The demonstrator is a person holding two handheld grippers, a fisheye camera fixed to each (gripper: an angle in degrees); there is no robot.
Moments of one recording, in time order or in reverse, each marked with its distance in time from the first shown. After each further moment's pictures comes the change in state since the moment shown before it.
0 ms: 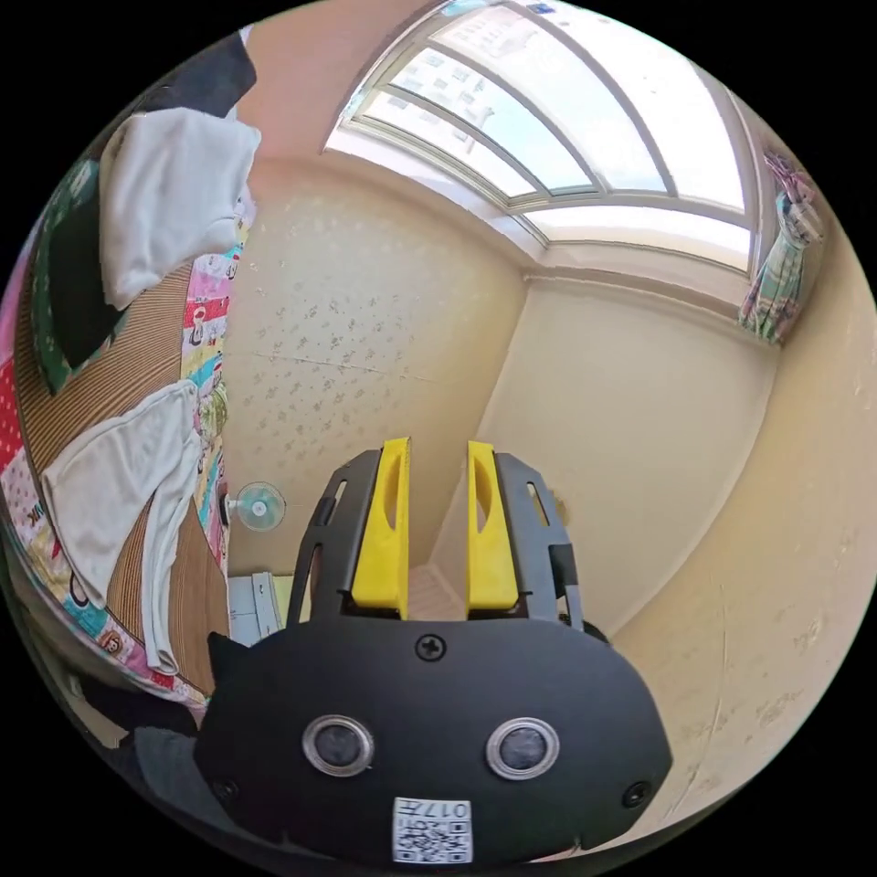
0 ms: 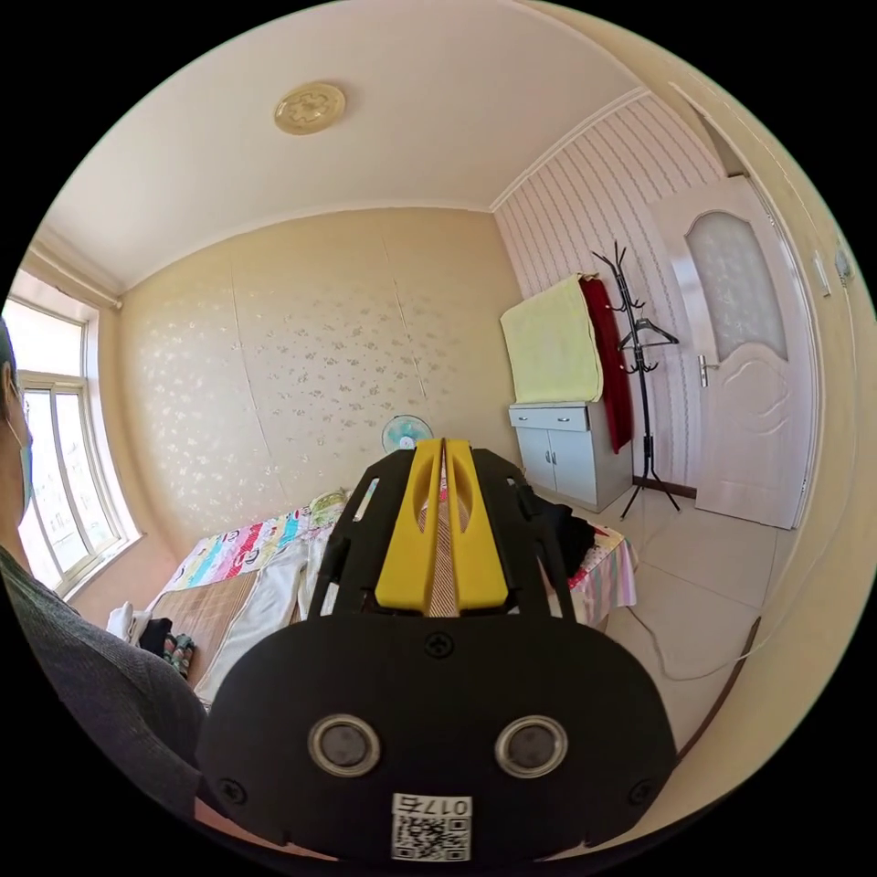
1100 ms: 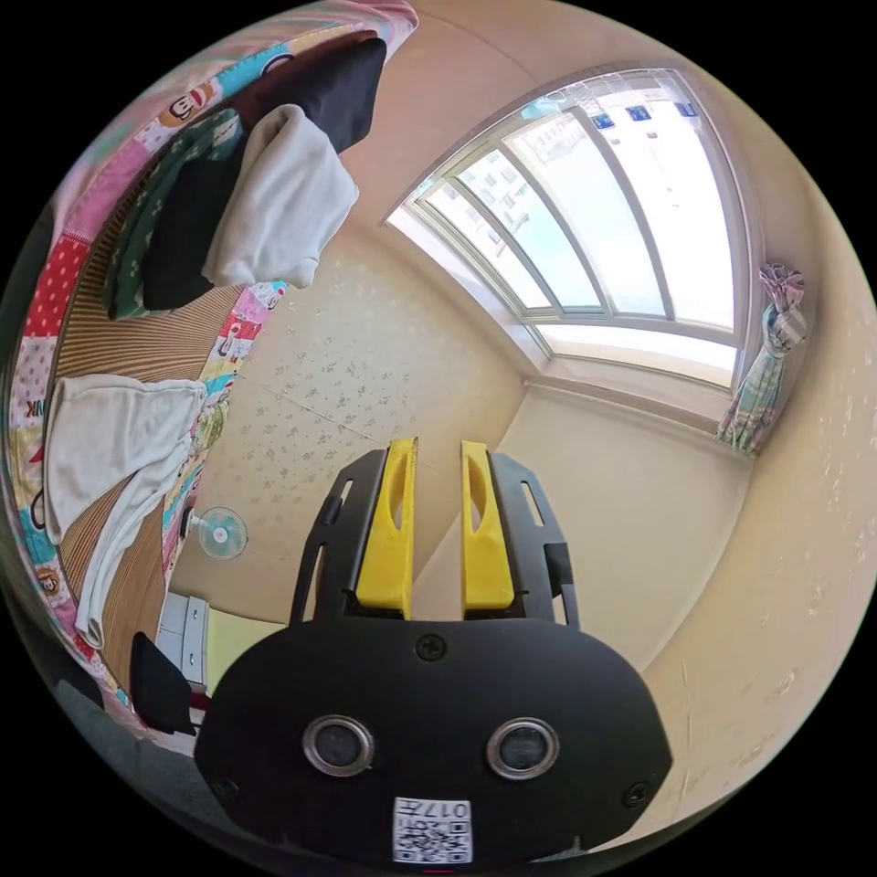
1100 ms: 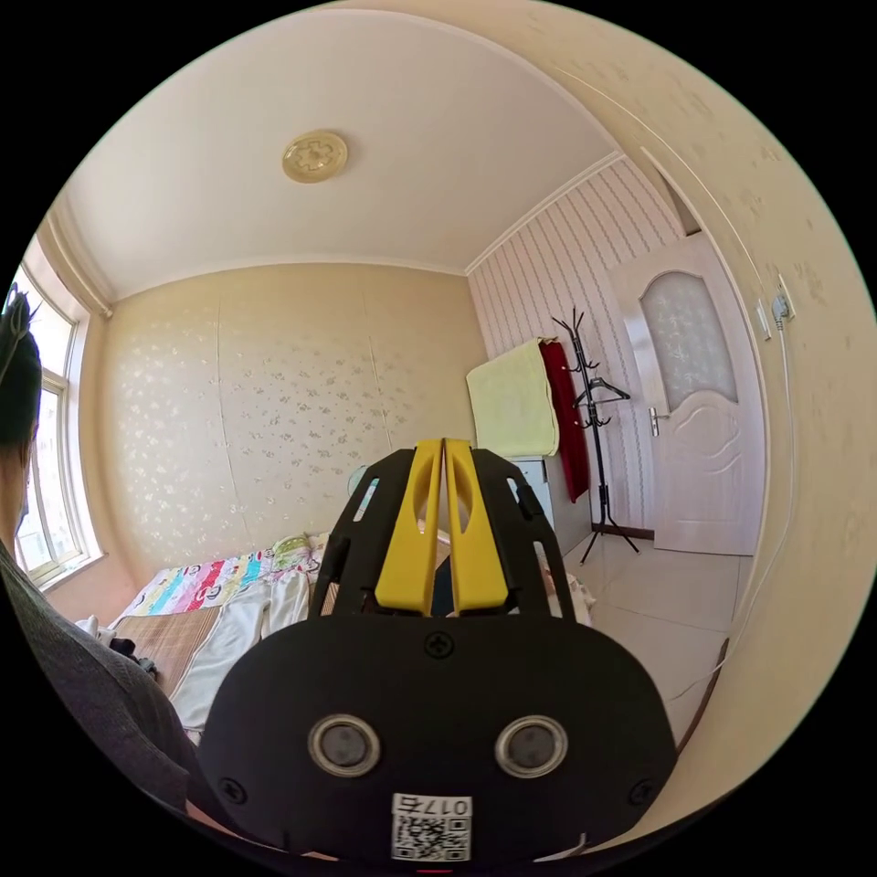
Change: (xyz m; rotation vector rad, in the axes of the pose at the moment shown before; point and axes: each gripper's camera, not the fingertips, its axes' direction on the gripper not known) left arm -0.012 -0.015 -0.067 0.338 0.087 -0.241; right arm 0.009 0.018 -0.078 0.177 0.097 -0.023
